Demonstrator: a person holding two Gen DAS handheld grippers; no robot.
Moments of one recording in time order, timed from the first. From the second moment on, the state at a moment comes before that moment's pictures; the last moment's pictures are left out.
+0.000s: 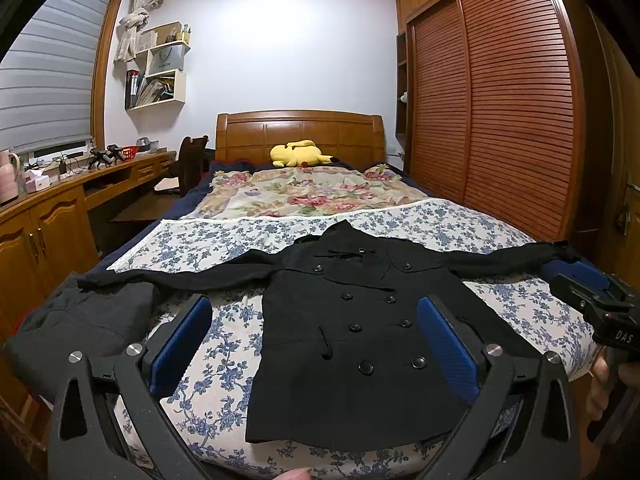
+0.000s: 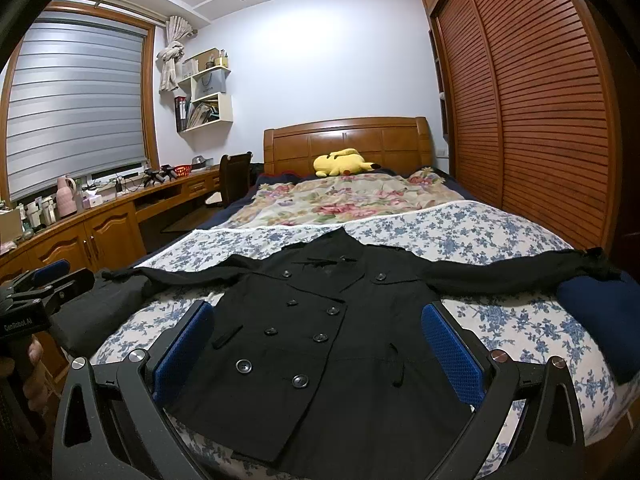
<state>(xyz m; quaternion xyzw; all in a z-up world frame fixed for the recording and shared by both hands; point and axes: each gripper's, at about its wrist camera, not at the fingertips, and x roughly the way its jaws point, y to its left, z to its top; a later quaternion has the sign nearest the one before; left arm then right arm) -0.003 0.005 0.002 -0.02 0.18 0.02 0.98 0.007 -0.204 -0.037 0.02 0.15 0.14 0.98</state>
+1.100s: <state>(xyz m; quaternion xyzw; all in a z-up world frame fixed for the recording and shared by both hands) -0.007 0.003 0.008 -0.02 0.17 0.02 0.98 0.008 -0.202 -0.037 0.02 0.15 0.14 0.98</state>
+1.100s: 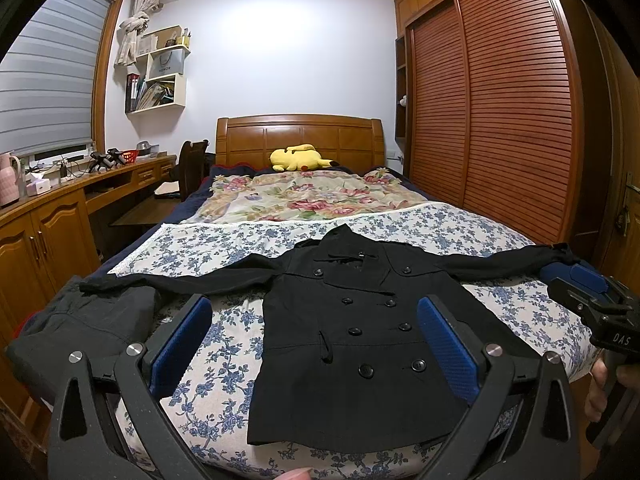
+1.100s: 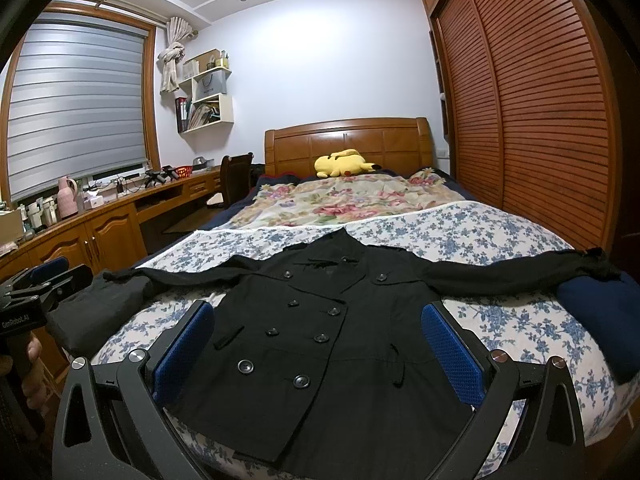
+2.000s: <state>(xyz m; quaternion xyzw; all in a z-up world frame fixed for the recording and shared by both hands) -0.005 0.001 0.007 -0.02 0.17 0.02 0.98 0.006 -0.201 -0.037 0.02 0.15 0.14 0.98</state>
